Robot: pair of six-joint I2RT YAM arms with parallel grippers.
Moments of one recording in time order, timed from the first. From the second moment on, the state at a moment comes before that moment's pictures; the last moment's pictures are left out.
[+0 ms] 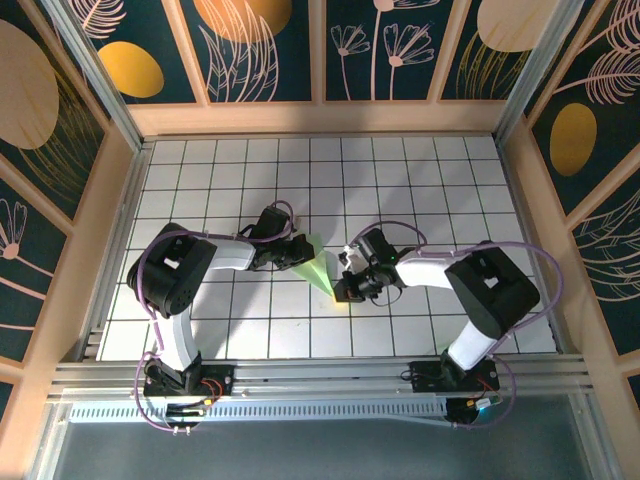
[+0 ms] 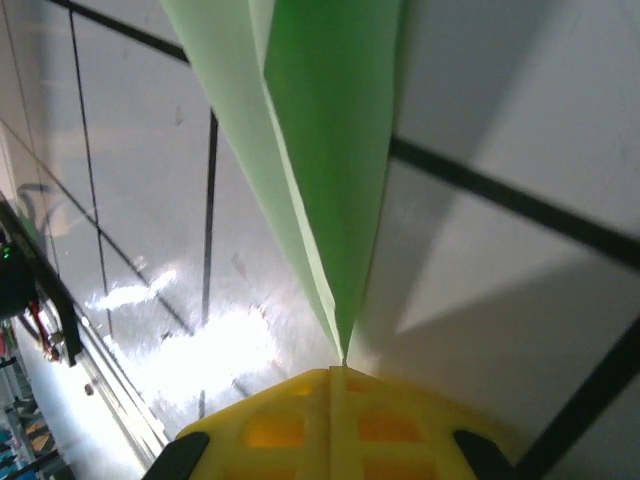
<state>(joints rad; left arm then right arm) -0.55 1.87 0.86 0.15 0.46 -0.82 0.67 1.63 0.68 -0.18 -0.66 0.51</state>
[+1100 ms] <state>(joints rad) -0.55 1.87 0.86 0.15 0.44 -0.82 0.61 1.76 0.81 -0.07 -0.67 0.53</state>
